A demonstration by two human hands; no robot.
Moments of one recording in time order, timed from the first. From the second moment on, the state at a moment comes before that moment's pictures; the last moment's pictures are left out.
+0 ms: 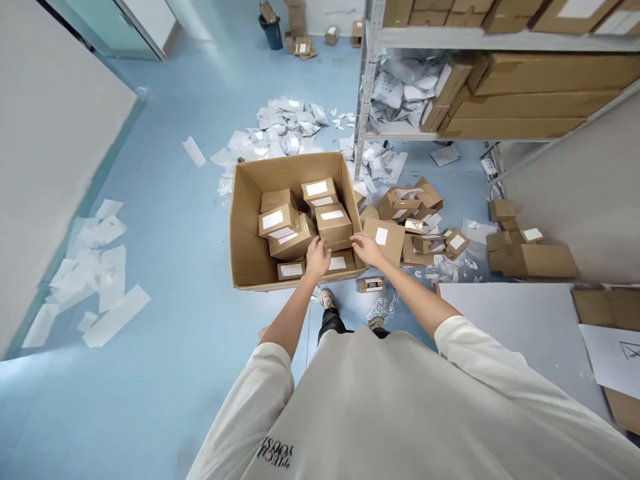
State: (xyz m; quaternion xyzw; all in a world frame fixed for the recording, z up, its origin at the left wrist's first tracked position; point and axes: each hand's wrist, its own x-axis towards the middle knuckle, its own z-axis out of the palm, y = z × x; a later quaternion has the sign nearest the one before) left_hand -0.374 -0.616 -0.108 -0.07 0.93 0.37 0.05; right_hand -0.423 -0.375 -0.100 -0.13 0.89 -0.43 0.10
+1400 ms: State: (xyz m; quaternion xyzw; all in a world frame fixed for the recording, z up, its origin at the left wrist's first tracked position) left_hand -0.473 -0.844 -0.255 -0.40 0.84 0.38 0.02; right_hand -0.555 -0.626 -0.241 -0.10 0.87 -0.42 0.23
